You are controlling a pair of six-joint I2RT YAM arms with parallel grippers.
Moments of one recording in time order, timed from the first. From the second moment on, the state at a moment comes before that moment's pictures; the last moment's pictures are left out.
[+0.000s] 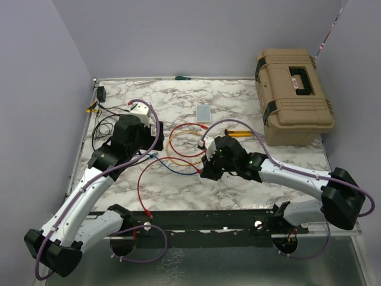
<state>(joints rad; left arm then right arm) -0.48 0.91 0.97 -0.57 -0.18 -0.19 0.89 1.29 0.77 -0.17 -0.29 0.07</state>
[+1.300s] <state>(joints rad) -0.76 1.02 0.68 -0.22 0.46 0.49 0.89 1.28 0.71 -0.07 -0.31 0.03</state>
